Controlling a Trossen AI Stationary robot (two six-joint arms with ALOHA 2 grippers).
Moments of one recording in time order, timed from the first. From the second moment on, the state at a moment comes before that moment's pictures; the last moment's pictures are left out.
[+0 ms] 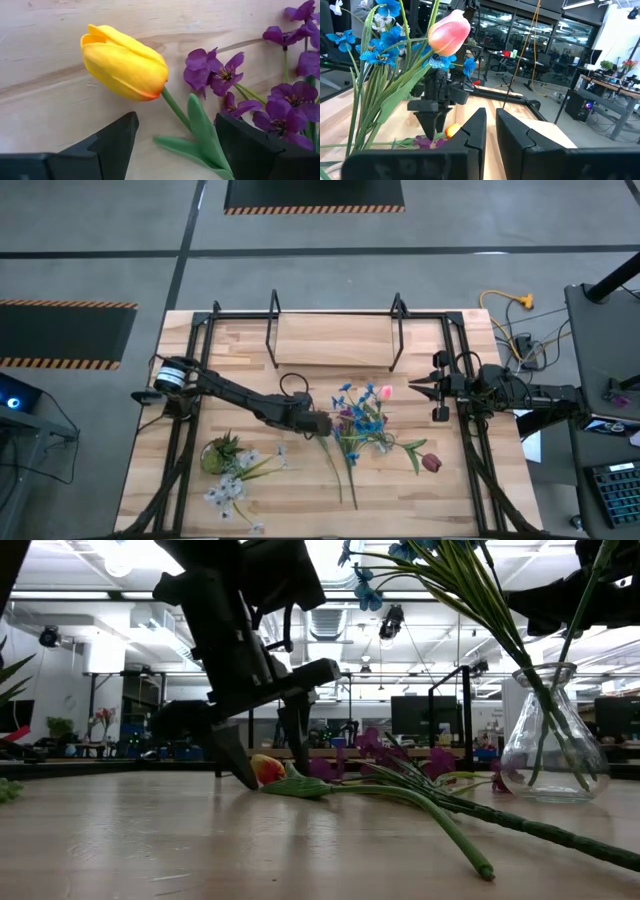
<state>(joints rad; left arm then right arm) -0.19 1.88 1.16 -0.48 -0.23 -1.50 -0.04 0.04 0.11 0.00 0.00 -0.19</state>
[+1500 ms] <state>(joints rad) -0.12 1.83 1.16 -0.68 0.06 -1.16 -0.04 0.04 0.11 -0.01 0.00 -0.20</state>
